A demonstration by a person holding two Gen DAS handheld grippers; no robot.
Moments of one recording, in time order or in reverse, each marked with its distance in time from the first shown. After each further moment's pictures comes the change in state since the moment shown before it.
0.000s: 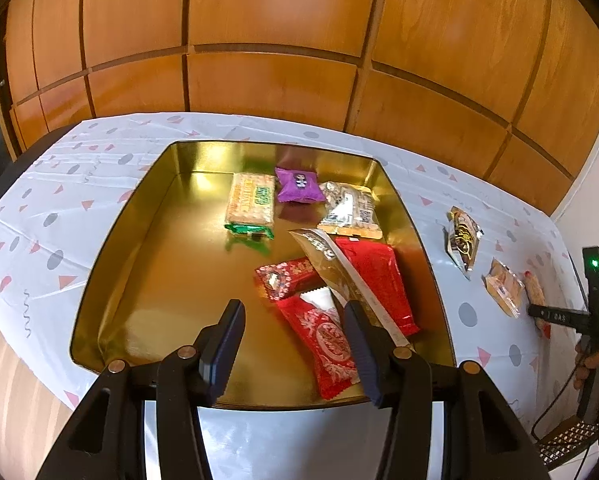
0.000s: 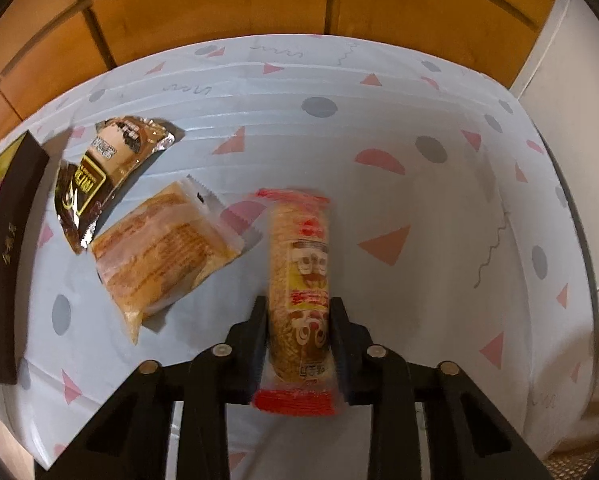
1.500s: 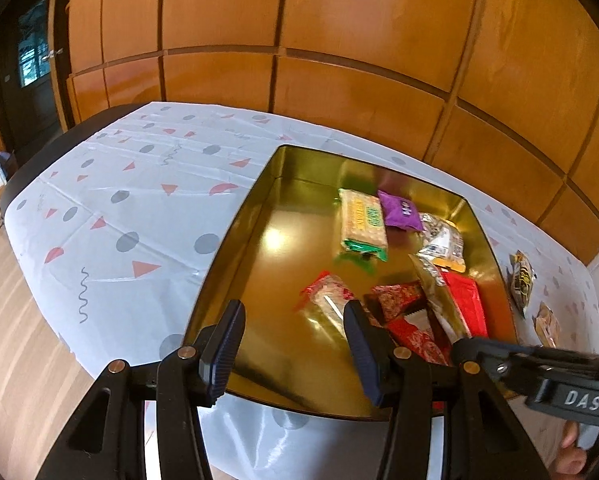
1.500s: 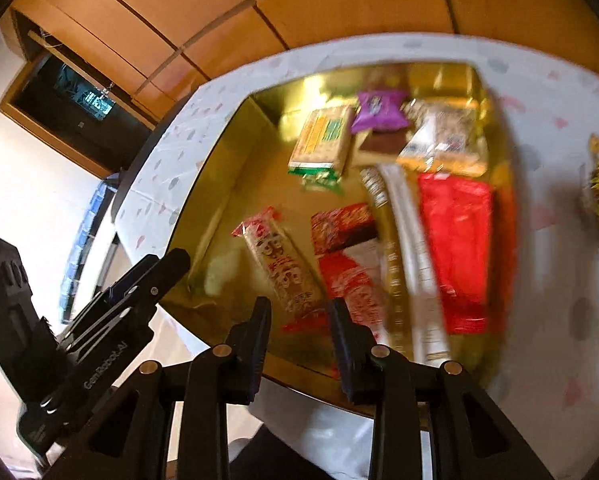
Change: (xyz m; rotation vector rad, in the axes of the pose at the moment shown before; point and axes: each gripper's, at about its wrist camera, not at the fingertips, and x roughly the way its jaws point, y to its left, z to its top) left arm -0.009 0.078 -0.001 -0.141 -0.044 0.124; right arm -0.072 0.294 -0.022 -0.274 0.041 0.679
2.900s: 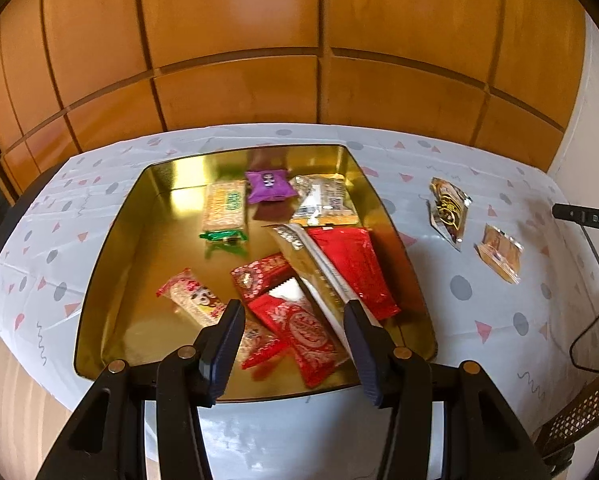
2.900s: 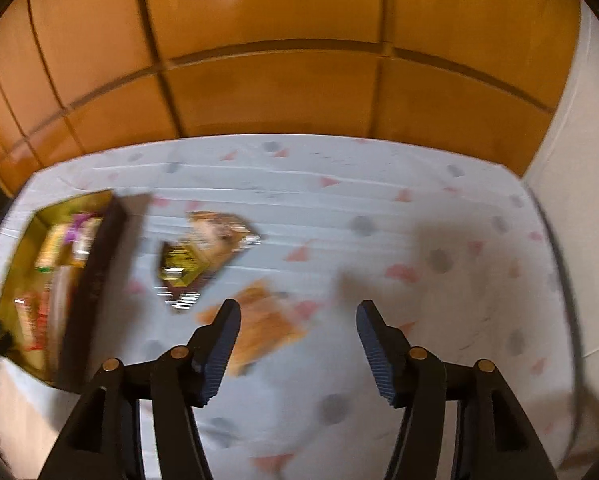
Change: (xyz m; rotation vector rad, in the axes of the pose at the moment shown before) left arm -0.010 -0.119 -0.022 0.317 0.046 -0.086; right arm -0.194 -0.225 -0.012 0.104 -0.239 -0.615
